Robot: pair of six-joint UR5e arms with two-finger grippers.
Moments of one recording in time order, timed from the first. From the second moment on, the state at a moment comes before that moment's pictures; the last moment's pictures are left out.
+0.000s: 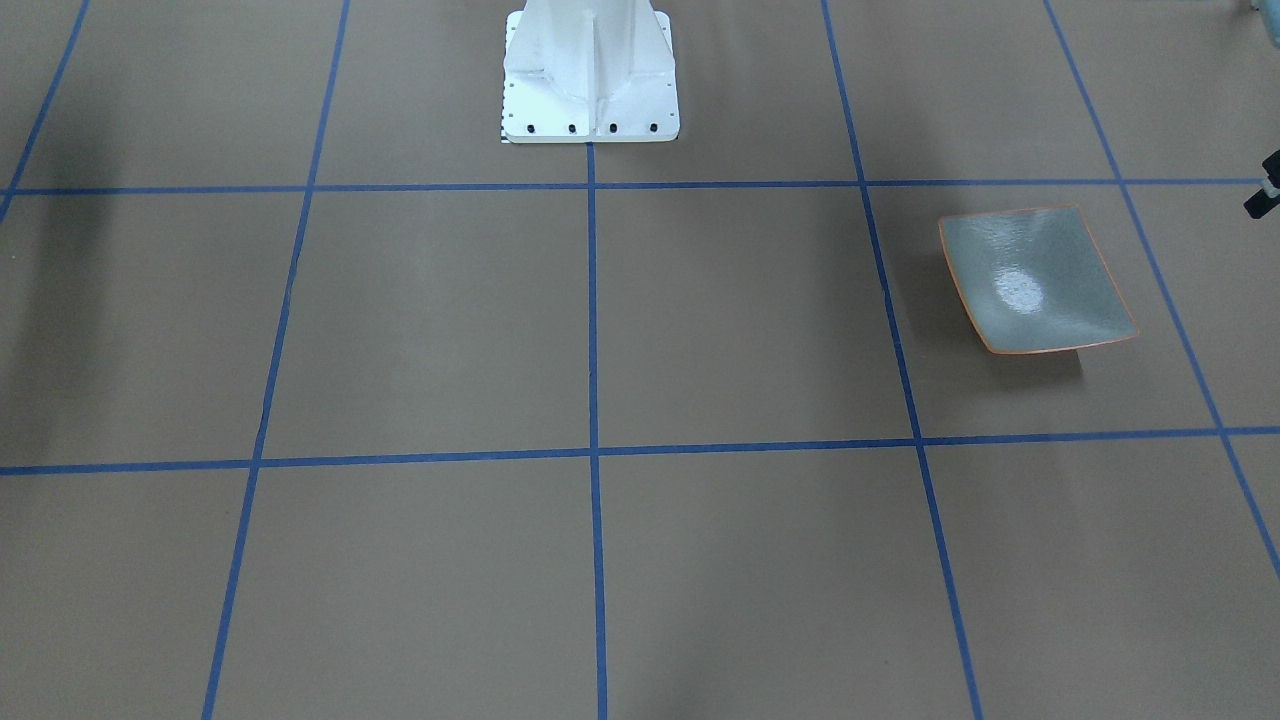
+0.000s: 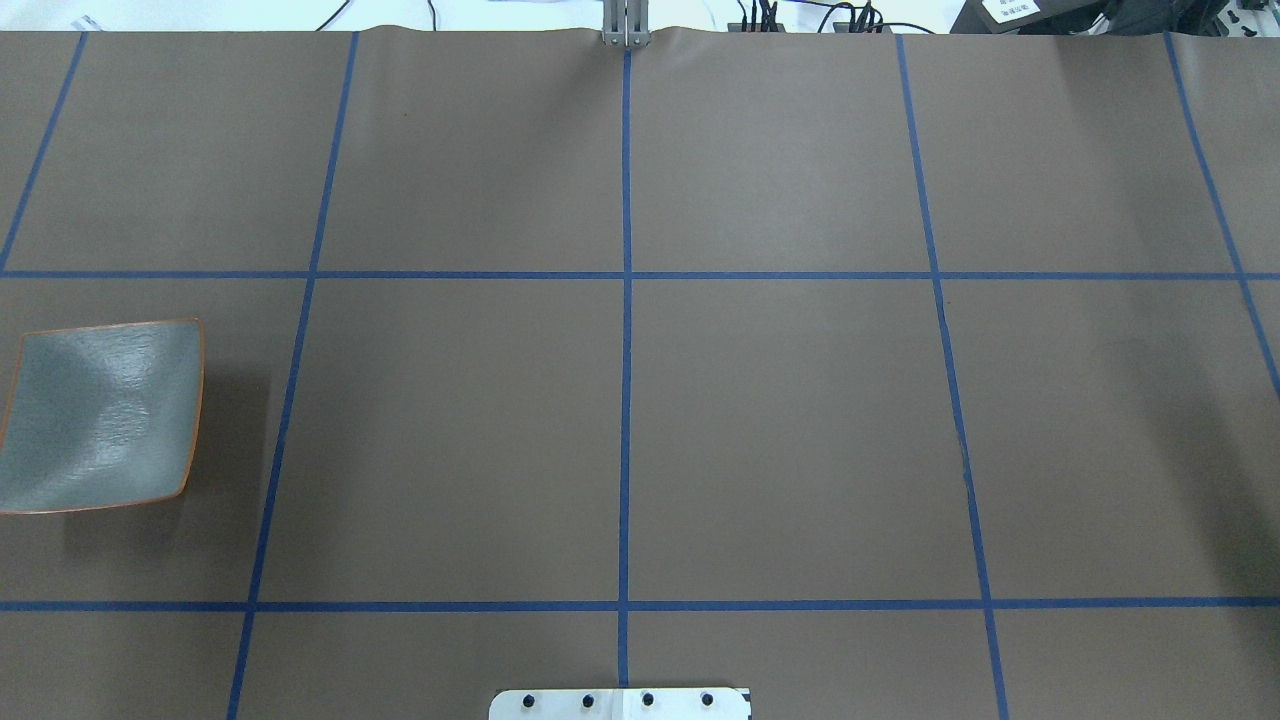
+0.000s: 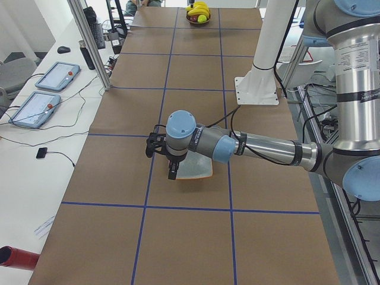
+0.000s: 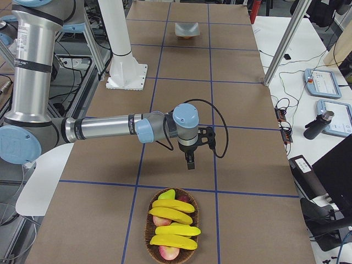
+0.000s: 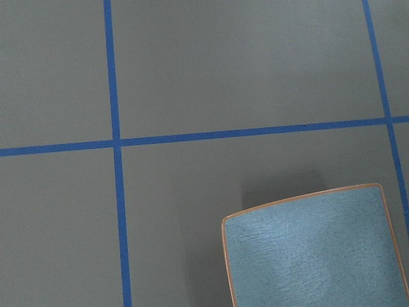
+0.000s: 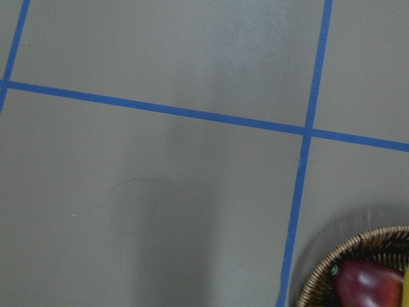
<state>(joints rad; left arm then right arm) -1.49 -1.41 -1.88 -1.78 -2.46 -0.26 1.47 -1.76 1.87 -1.45 2.33 0.10</state>
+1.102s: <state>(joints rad) -1.49 -1.39 -1.88 -1.79 -2.46 -0.27 1.47 -1.61 1.55 -1.44 2.12 0.09</state>
